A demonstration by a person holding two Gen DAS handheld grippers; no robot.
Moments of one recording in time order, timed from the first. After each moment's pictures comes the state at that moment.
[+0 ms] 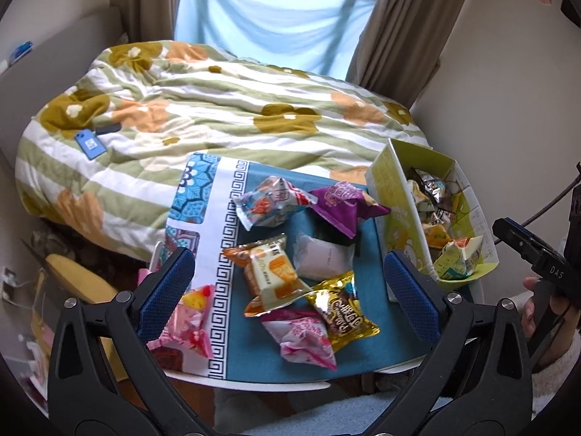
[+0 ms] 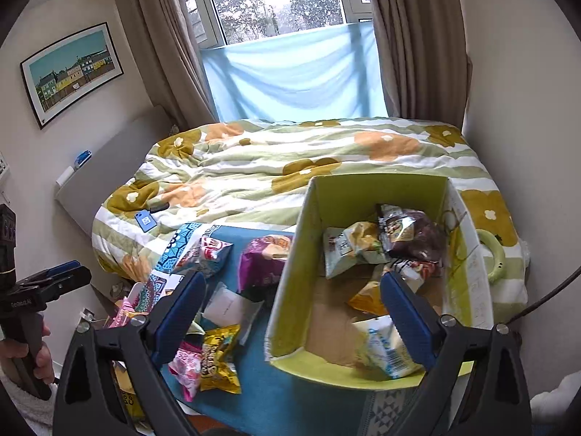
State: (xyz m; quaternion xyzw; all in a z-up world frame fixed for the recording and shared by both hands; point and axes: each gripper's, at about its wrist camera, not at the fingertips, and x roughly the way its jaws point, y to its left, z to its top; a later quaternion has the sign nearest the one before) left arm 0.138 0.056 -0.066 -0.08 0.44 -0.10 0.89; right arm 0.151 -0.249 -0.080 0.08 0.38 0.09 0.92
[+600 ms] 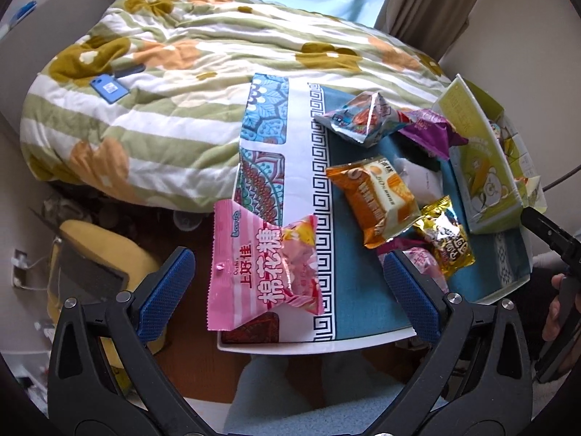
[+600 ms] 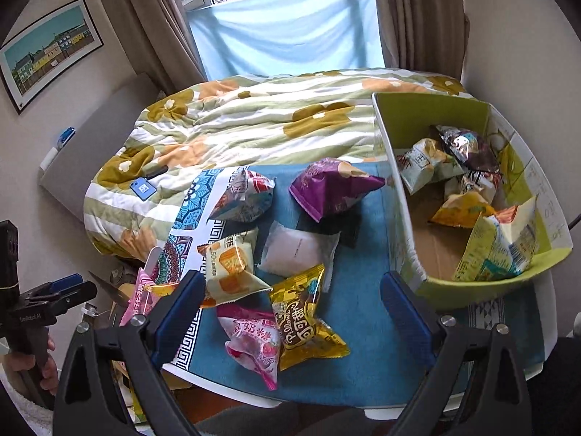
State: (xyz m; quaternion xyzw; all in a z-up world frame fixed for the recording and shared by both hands) left arm 0.134 0.159 -0.183 -0.06 0.53 -0.09 0.84; right arm 0.131 -0.120 -0.154 0.10 0.46 0.04 0.88
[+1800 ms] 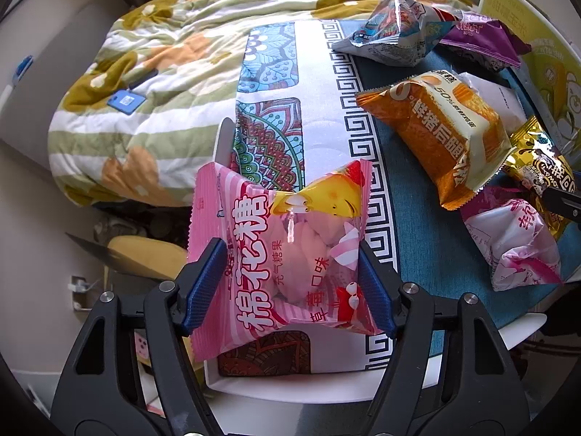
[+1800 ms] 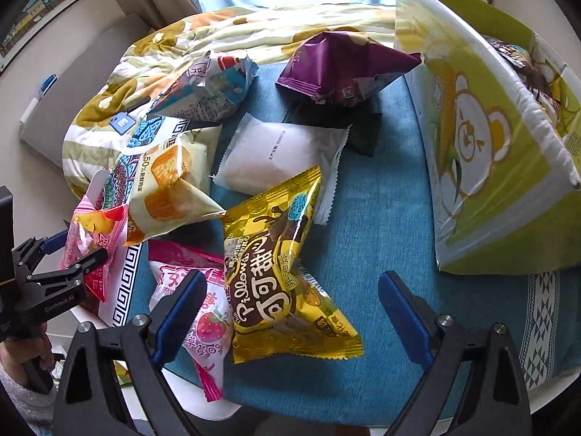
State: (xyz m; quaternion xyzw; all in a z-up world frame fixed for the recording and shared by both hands) left arm 0.147 0.106 -0.268 0.10 0.56 -0.01 0.82; right arm 0.161 -0.115 -0.280 0.06 0.56 0.08 0.82
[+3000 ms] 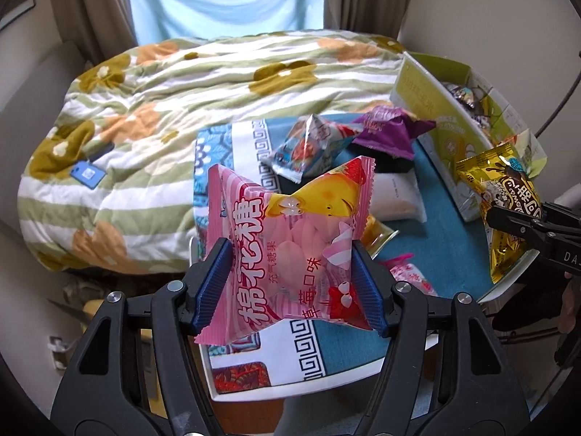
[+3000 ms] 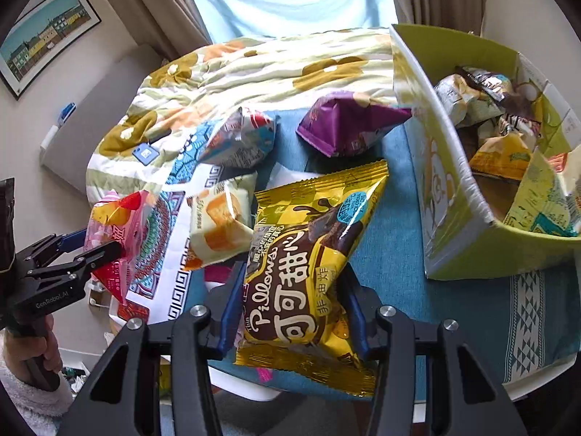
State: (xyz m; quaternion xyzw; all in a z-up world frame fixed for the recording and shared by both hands) left arm 0.156 0.073 -0.140 0.08 0.47 -0.16 0.86; right arm 0.137 -0.117 -0.196 0.12 0.50 0.07 0.86
